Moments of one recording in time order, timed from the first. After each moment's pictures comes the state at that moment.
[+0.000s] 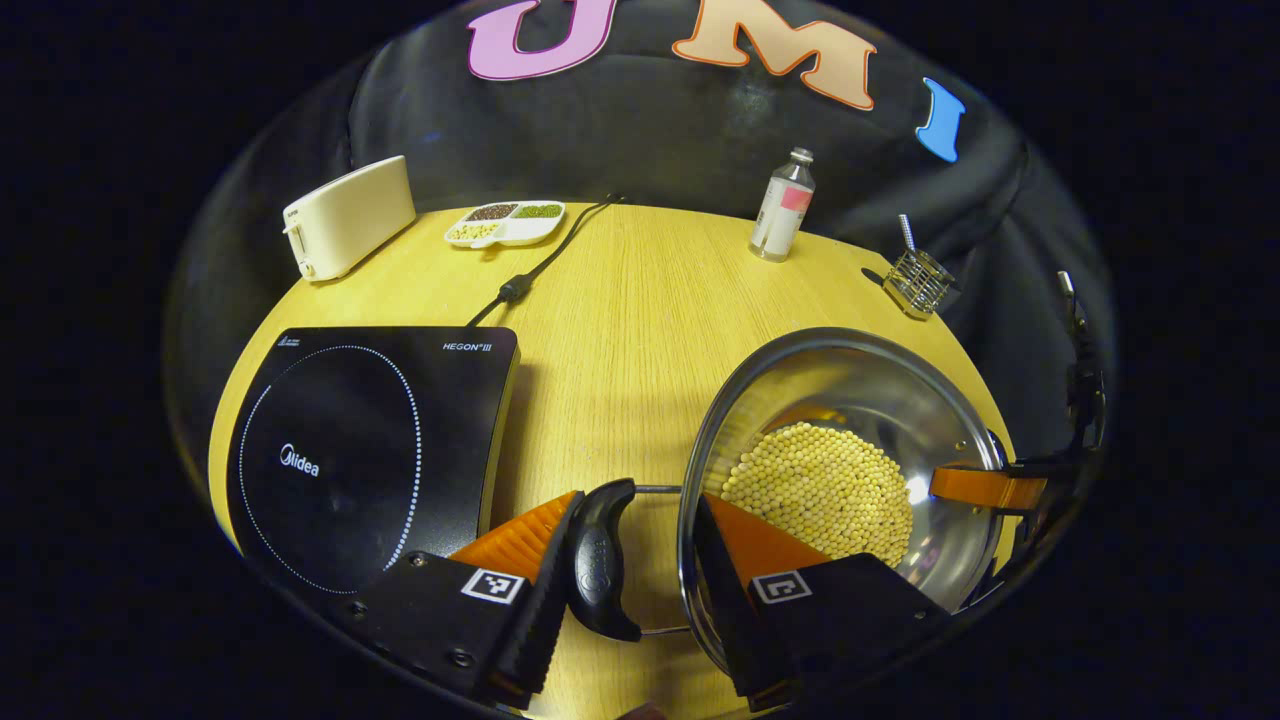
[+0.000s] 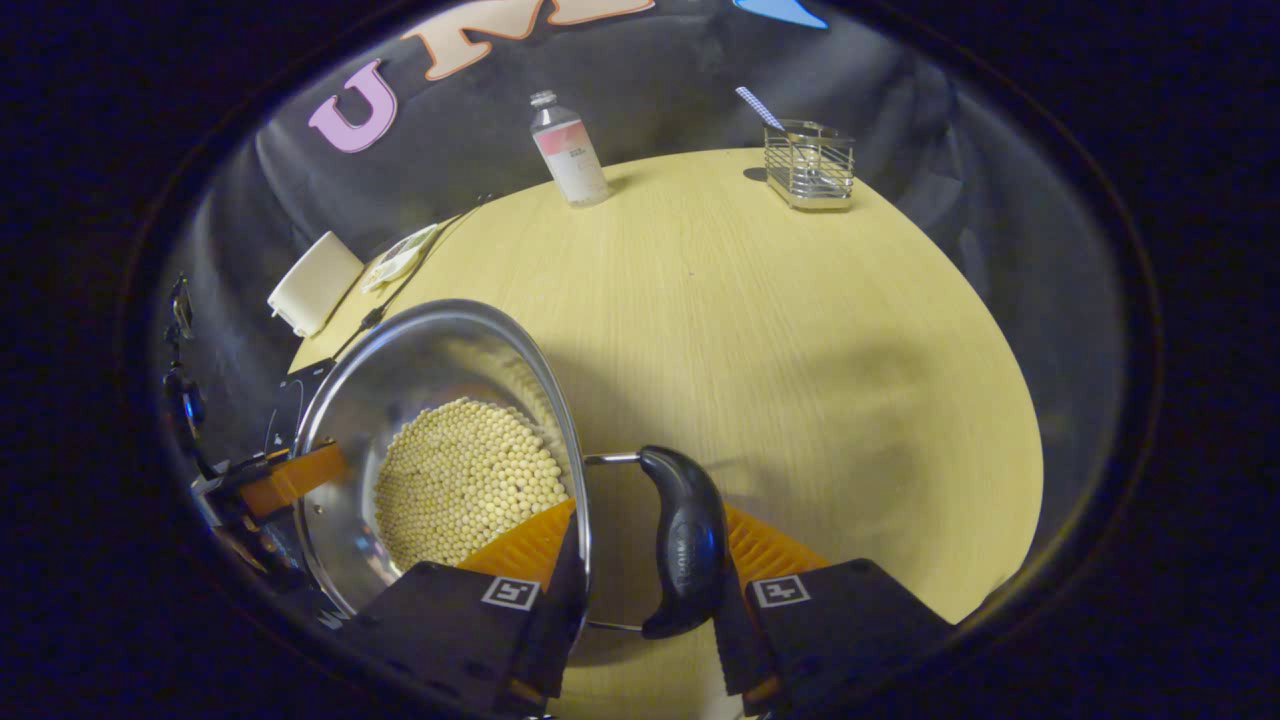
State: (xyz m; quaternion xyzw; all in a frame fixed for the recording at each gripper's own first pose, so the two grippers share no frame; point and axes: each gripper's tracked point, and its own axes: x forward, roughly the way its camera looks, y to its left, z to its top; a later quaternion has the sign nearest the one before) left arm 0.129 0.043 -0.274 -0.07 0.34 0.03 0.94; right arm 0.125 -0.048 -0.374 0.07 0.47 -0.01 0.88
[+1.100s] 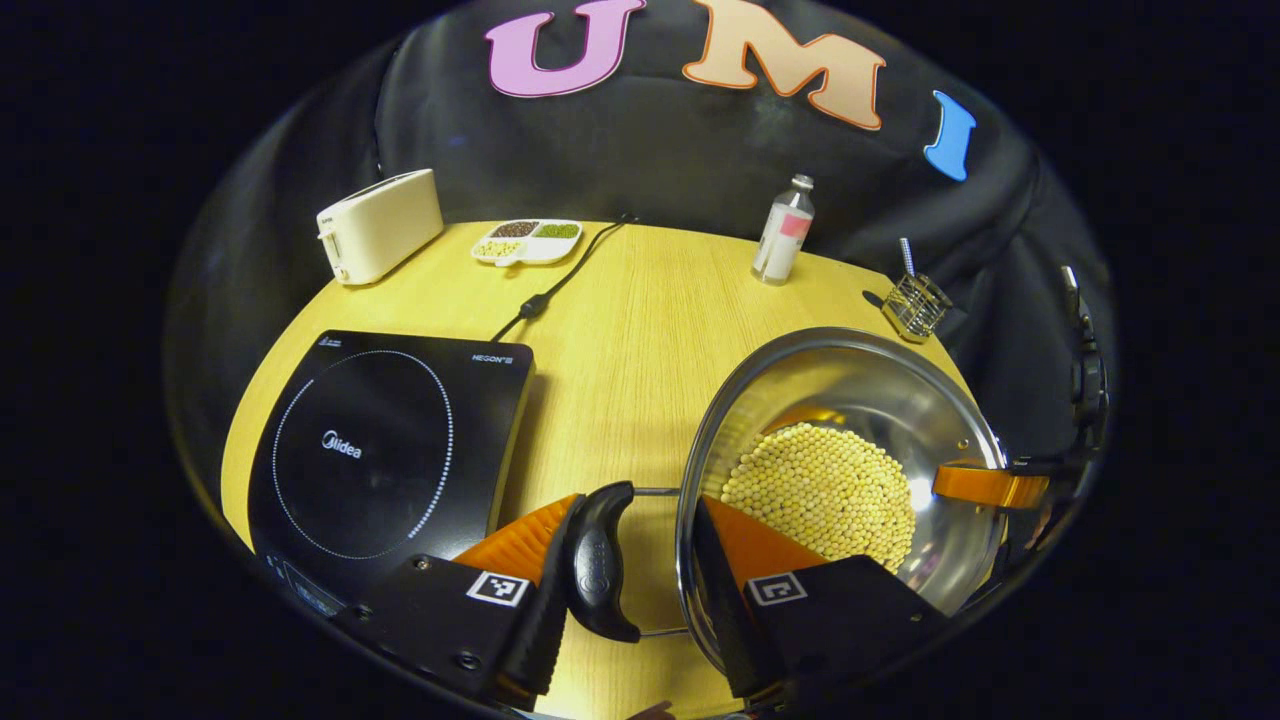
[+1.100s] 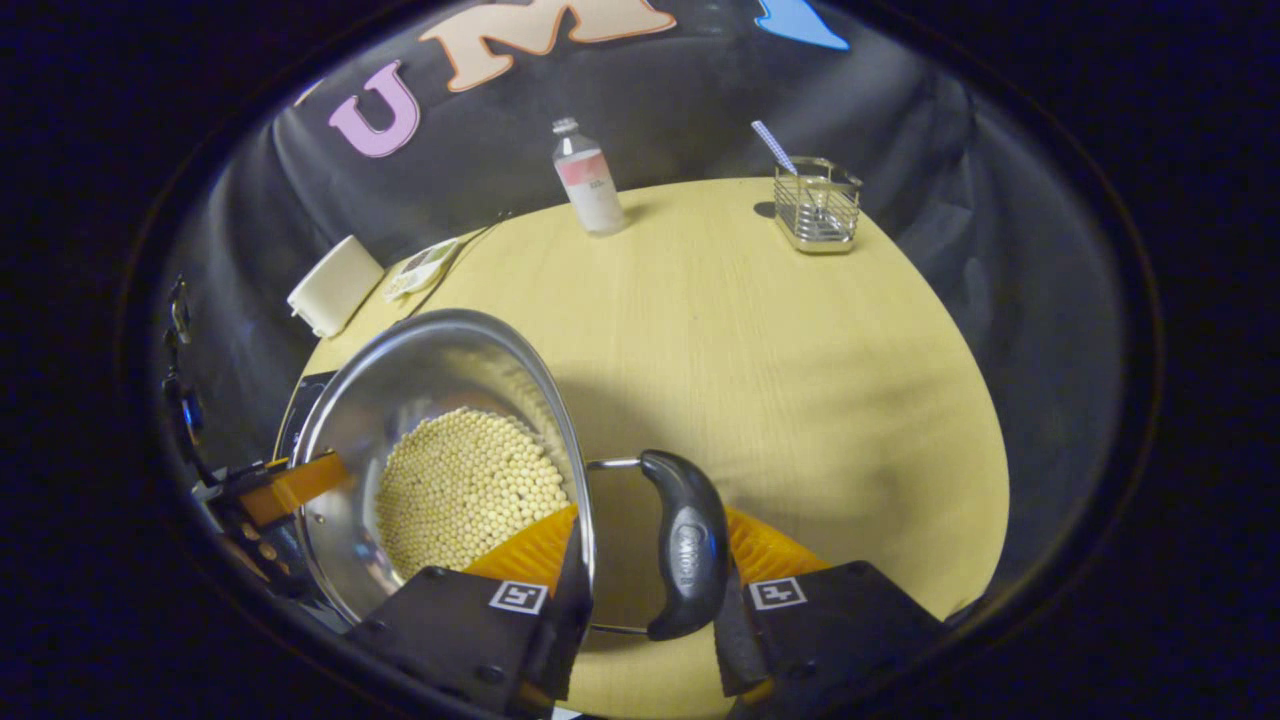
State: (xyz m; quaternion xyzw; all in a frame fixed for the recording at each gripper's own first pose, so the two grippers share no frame) left arm 0.107 0.034 -0.231 -0.08 0.33 0.06 0.94; right arm 0.131 -0.049 -0.326 0.06 0.45 0.01 0.89
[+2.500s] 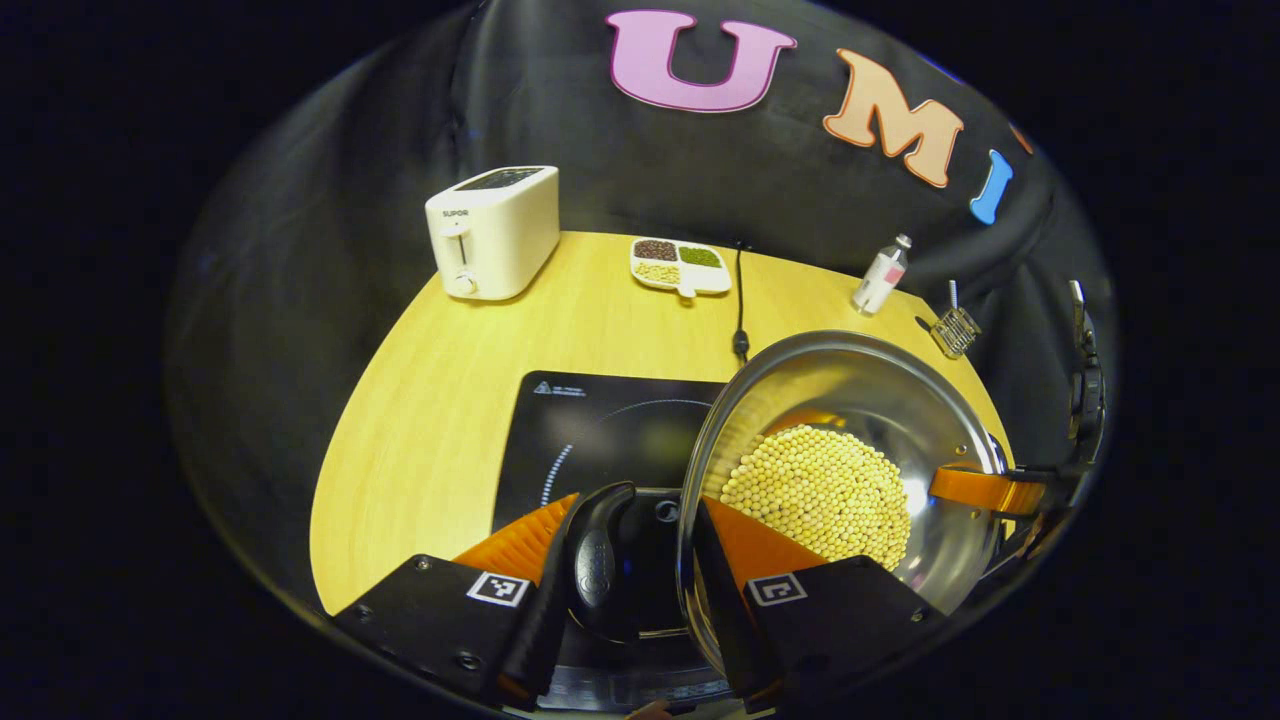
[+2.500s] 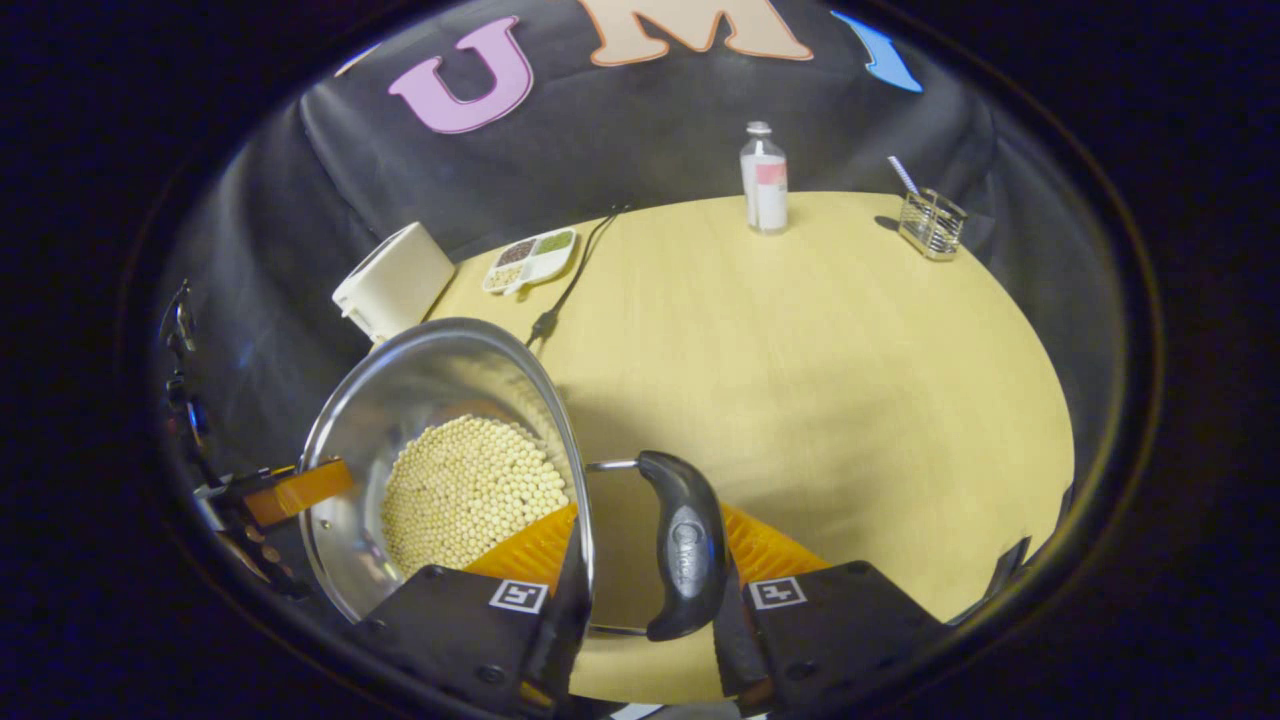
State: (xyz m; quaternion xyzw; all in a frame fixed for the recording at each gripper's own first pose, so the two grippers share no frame) left arm 0.057 0.302 -0.201 -0.08 0.34 0.04 0.94; right arm 0.123 0.230 -0.313 0.08 0.44 -0.01 0.89
